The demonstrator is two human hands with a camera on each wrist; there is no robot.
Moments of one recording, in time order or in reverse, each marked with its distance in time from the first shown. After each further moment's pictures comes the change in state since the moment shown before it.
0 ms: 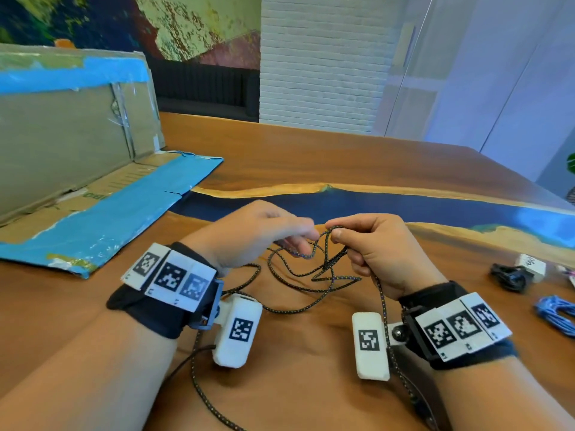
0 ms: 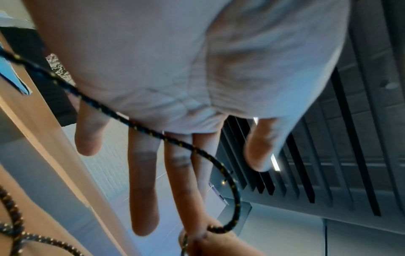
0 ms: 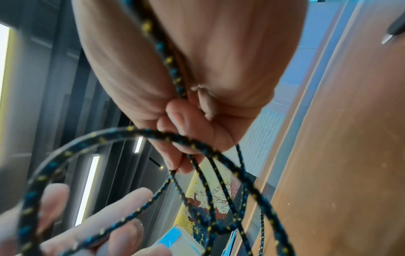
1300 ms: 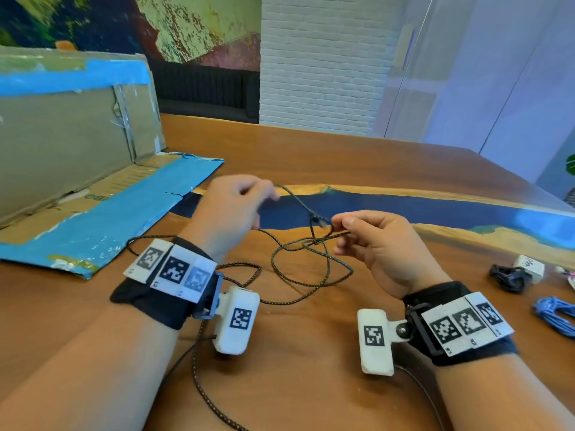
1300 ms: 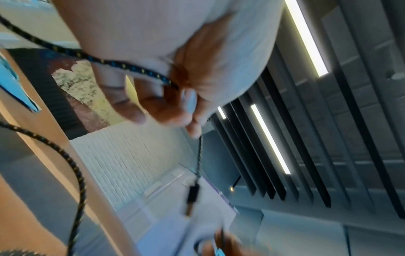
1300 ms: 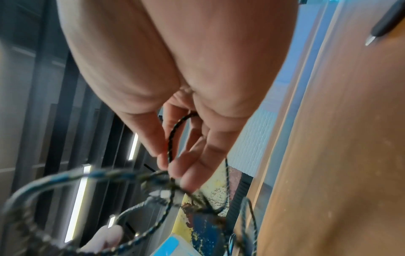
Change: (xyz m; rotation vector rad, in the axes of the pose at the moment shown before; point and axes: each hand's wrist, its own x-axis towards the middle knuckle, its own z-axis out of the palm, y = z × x) left_hand 0.009 -0.011 -0.013 0.064 0.605 0.070; right_hand -0.001 -0.005 -0.002 0.211 0.020 -0.006
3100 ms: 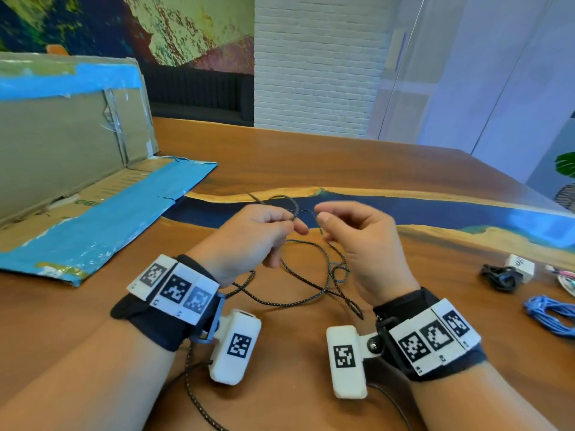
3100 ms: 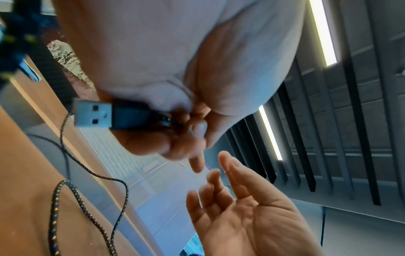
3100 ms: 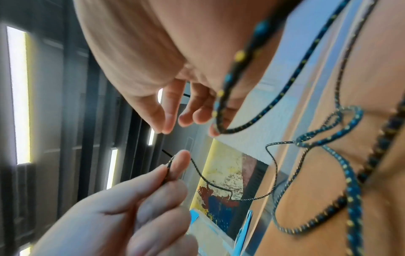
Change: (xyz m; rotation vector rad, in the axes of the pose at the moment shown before) left_hand -0.015 0.002 0.024 -0.146 -0.392 -0.152; right_hand -0.007 0.001 0.024 -0.168 0.112 -0.296
